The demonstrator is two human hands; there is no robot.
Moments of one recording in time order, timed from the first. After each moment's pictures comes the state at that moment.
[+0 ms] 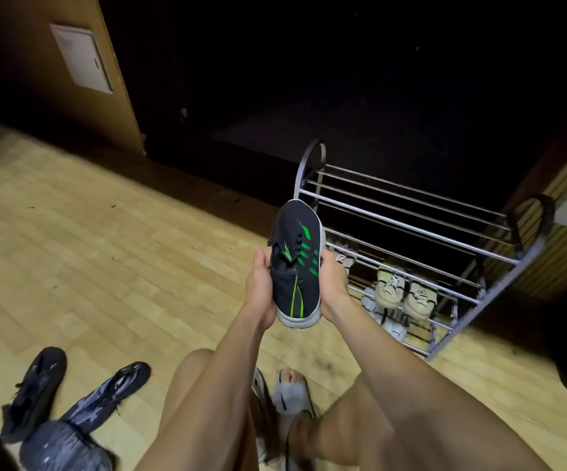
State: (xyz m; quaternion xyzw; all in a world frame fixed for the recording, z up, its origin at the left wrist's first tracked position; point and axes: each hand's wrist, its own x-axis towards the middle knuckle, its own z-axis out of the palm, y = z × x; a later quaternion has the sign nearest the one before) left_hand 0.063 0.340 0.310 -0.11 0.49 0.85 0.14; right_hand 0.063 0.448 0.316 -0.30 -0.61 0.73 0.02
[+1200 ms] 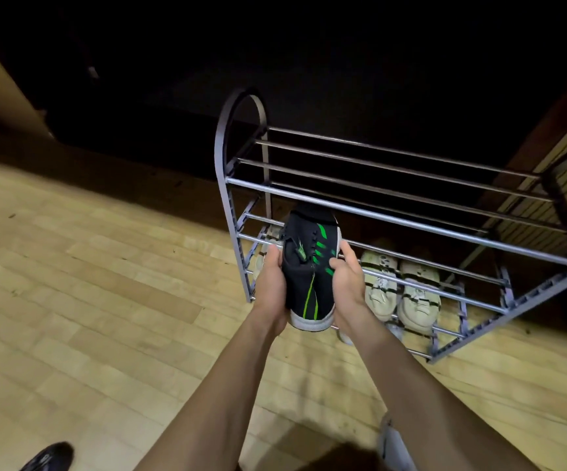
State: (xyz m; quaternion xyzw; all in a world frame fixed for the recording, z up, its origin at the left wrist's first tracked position) left_hand -0.106 0.498 0.213 -0.09 0.56 0.79 0.24; right_hand -0.091 0.601 0.189 -0.33 -0.58 0.74 0.10
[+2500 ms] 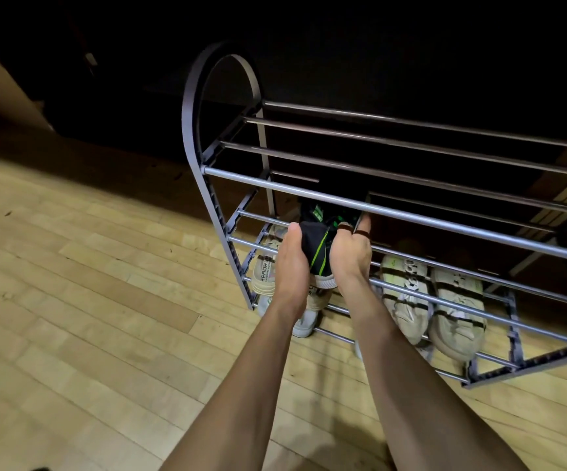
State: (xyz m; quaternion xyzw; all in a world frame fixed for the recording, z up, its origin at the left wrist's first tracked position) left_hand -0.181 0.557 0.157 -0.13 0.63 0.75 0.13; right_hand -0.200 0.640 0.140 -0.39 -0.70 0.59 0.11
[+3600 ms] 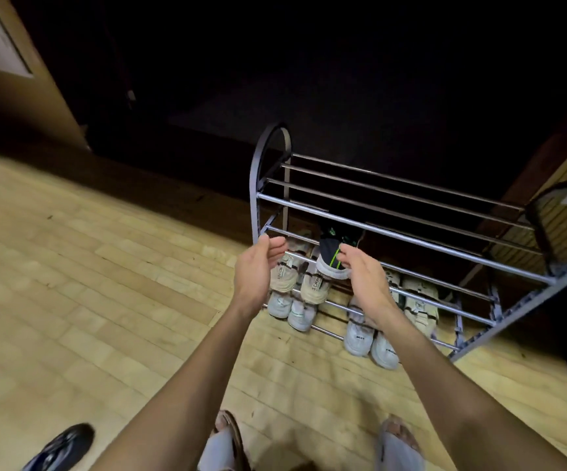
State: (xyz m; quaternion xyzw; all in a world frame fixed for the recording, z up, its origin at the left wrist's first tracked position) left_hand -0.101 0.433 0.257 -0.03 0.68 0.74 0.05; right_hand -0.054 0.611 0.253 -0.20 -0.79 0.58 0.04
